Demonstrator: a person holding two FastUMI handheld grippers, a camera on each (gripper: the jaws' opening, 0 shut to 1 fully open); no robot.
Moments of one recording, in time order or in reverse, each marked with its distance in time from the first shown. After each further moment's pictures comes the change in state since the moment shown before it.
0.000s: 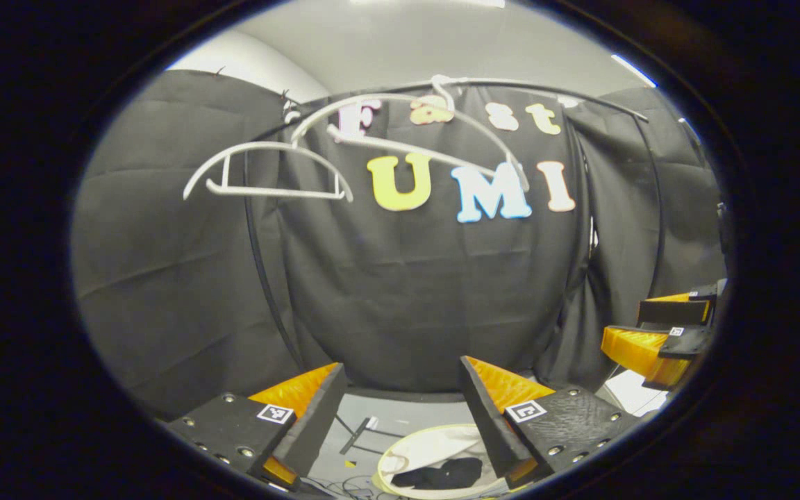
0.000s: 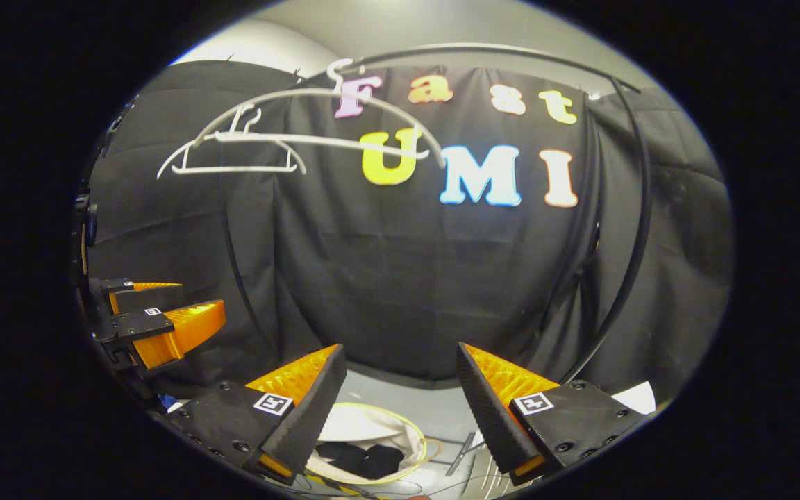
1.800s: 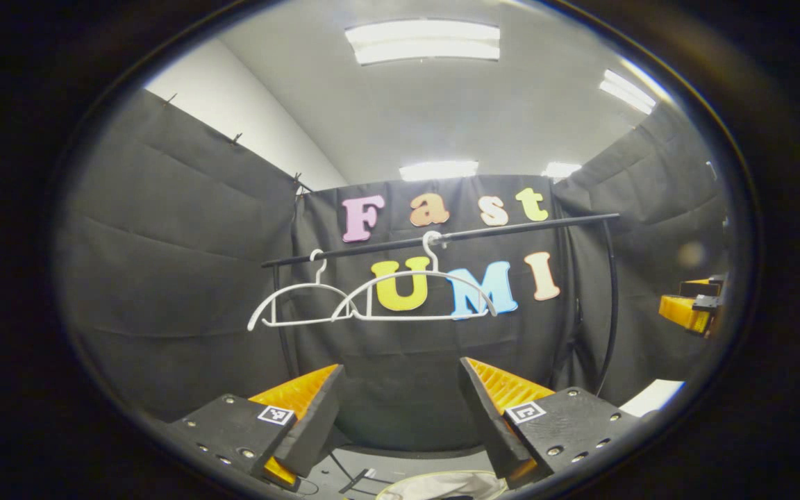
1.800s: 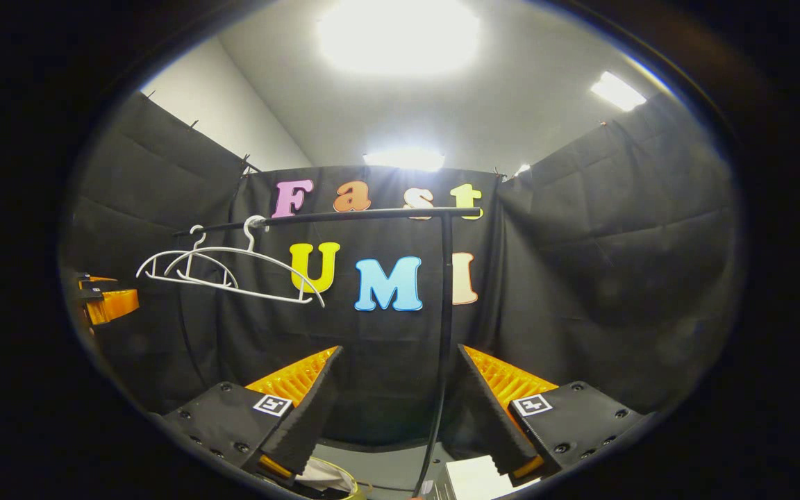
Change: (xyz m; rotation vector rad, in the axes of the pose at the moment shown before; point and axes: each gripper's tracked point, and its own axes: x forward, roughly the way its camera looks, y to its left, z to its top) left arm -0.145 0.014 0.152 -0.015 -0.336 0.020; right arm -0.170 -0.155 0.105 0.029 -0.367 -0.246
